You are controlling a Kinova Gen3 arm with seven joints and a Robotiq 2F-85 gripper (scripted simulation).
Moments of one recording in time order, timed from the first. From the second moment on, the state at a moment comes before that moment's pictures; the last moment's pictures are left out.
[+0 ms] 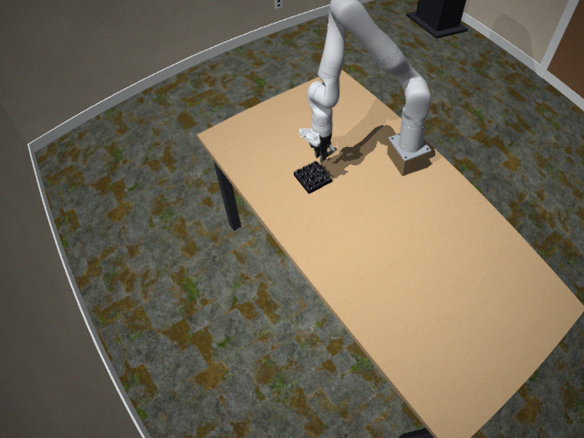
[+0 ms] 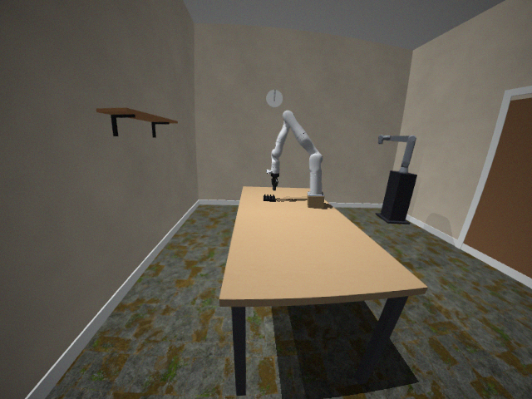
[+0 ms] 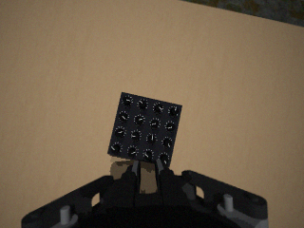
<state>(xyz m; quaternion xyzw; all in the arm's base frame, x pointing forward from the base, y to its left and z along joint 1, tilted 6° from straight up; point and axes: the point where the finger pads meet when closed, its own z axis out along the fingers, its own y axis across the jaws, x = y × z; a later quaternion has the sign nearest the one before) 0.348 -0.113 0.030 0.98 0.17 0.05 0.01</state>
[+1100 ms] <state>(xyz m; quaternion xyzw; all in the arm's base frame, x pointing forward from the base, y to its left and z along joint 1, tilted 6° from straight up) 0.350 -0.115 0.022 0.99 0.16 0.05 0.01</state>
